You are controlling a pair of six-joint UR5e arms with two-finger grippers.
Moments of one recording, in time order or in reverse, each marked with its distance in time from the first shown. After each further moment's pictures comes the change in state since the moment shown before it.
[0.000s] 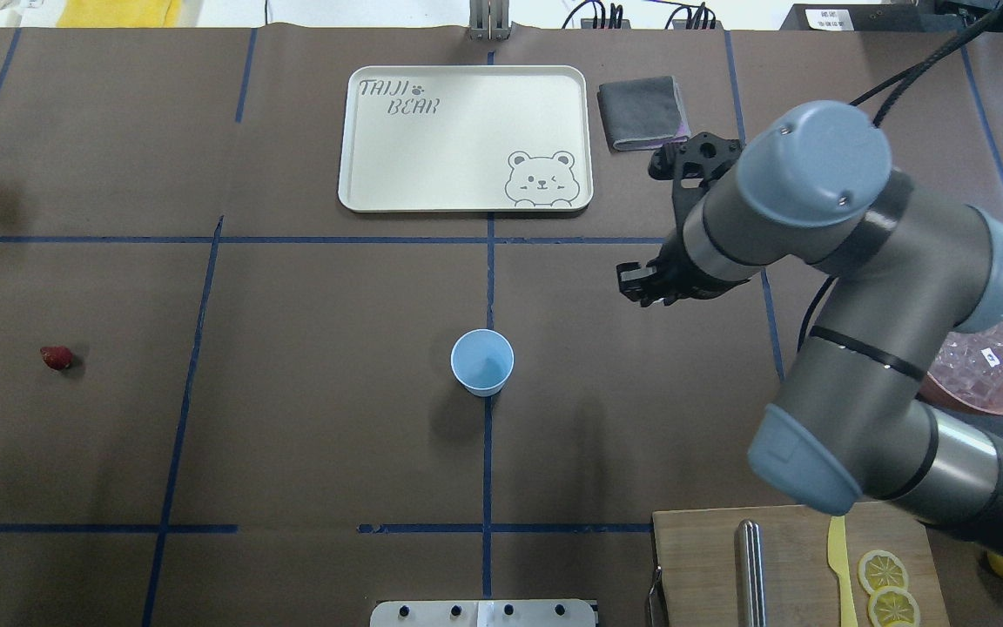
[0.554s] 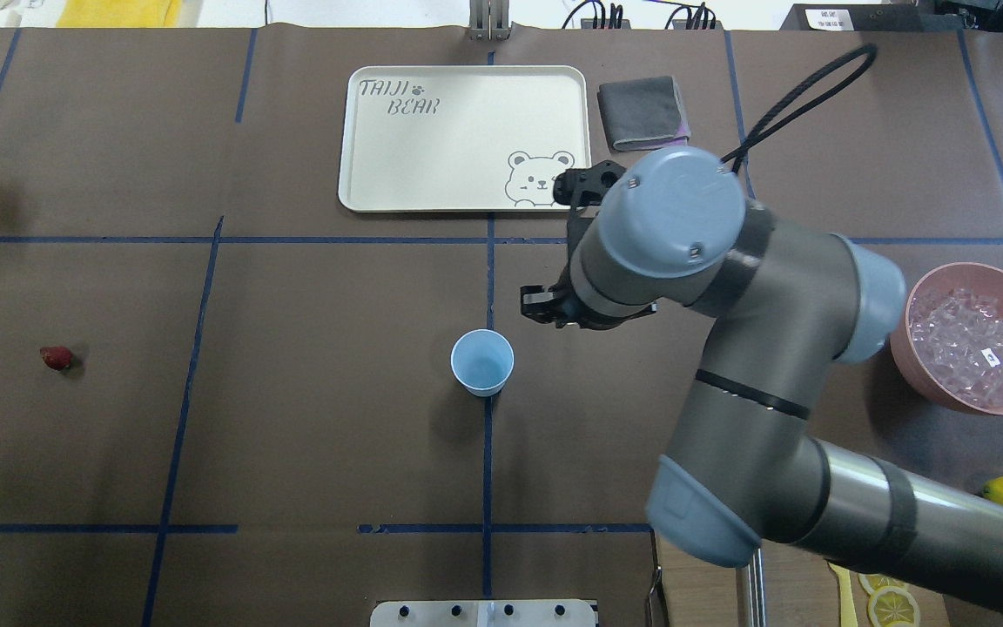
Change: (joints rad) left arm 0.000 -0.004 -0.001 0.000 0.000 0.001; right arm -0.168 0.259 -0.182 -0.043 -0.159 0.214
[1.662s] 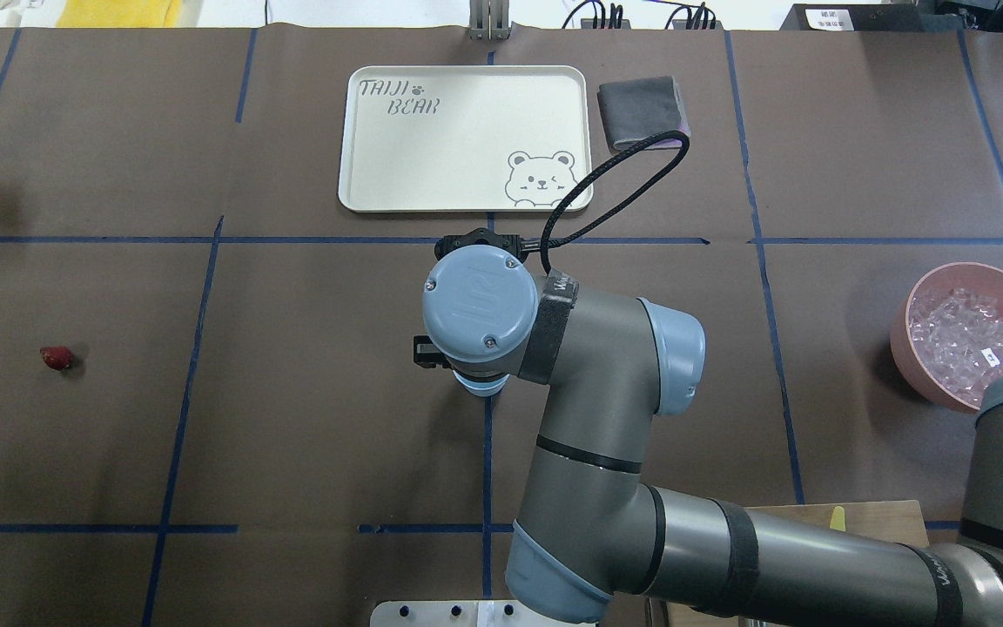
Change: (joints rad) left arm 0.001 -0.001 0.001 0.000 0.000 0.000; right arm -0.071 0.056 -0.102 0.001 -0.063 0.014
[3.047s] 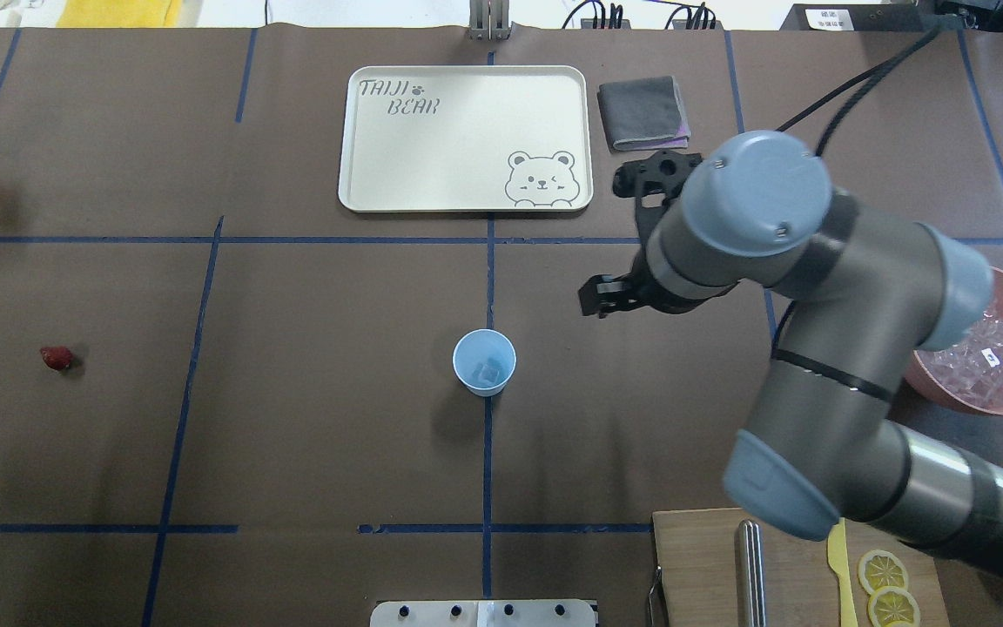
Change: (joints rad) left arm 0.000 0.001 -0.003 0.001 -0.001 0.000; right arm 0.240 -0.351 0.320 0.002 0.183 -0.328
